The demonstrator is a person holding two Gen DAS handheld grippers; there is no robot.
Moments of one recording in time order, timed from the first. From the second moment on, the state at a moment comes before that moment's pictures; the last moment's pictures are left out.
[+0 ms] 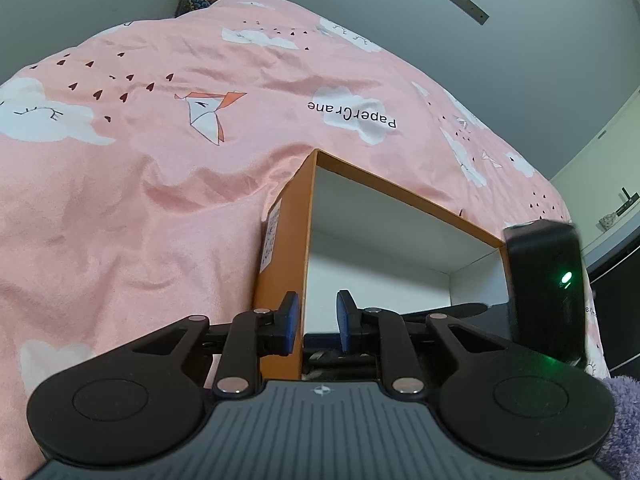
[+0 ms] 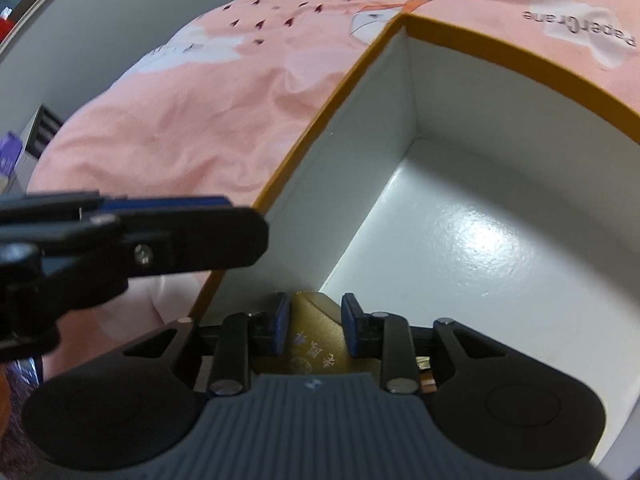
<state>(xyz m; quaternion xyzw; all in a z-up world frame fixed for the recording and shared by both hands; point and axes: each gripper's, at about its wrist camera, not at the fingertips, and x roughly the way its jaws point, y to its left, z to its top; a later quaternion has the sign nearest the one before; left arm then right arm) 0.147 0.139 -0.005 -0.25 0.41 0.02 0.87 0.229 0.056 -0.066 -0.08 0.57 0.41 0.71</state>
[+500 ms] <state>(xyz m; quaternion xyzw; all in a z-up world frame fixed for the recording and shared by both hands) 0.147 0.122 -0.010 -0.20 0.43 0.04 0.88 0.242 -0.038 -0.079 -0.03 0.64 0.23 0.74</state>
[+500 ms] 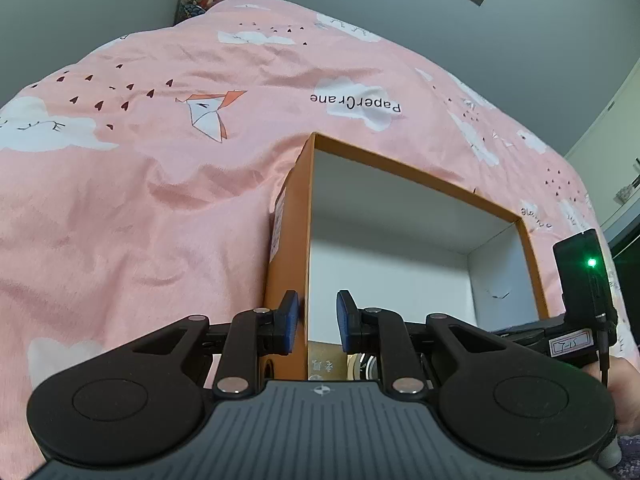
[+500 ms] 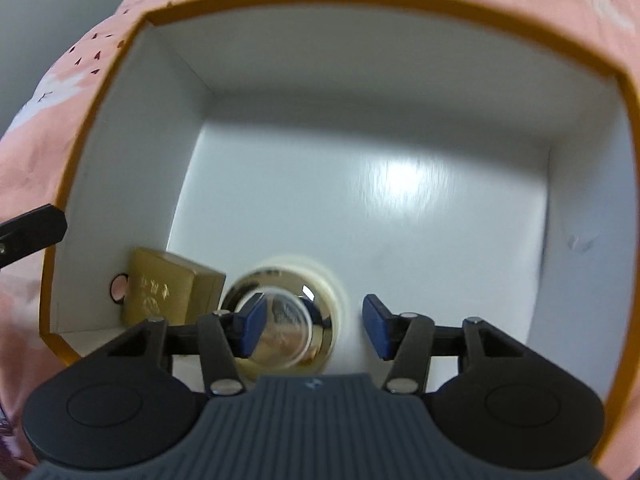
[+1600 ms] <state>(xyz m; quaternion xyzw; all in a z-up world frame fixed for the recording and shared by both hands) 0.094 0.069 0.038 -0.10 0.39 -0.01 0.92 0.132 -0.075 0.025 -0.03 0.47 0.23 0.85</state>
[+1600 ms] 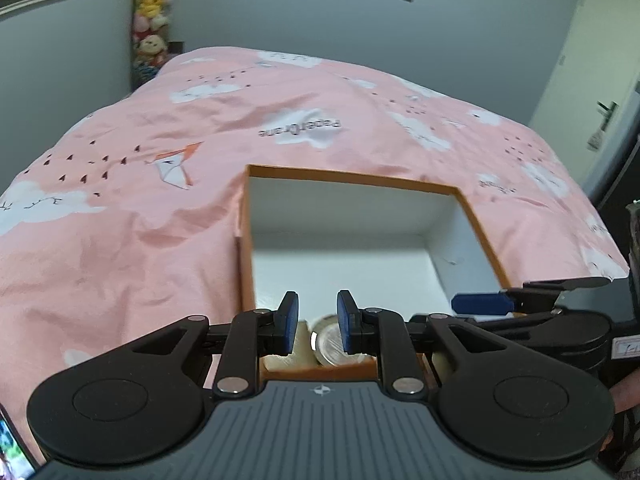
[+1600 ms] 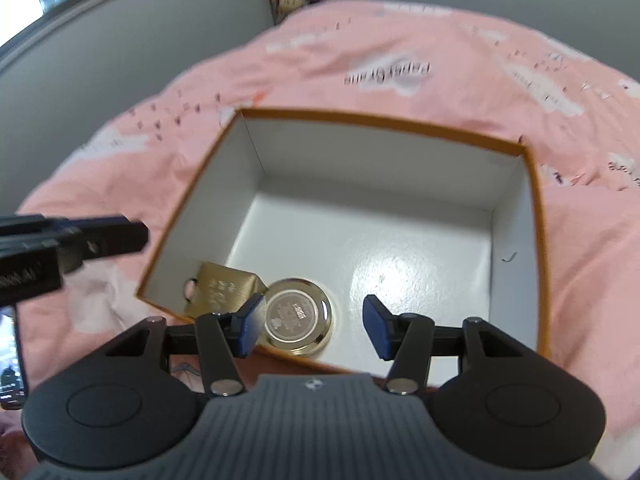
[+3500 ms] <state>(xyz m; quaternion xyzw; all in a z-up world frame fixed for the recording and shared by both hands) 0.012 0.050 -0.052 0.04 0.50 -0.01 0.86 0.054 -0.095 -0.075 0.08 0.63 0.25 0.73</state>
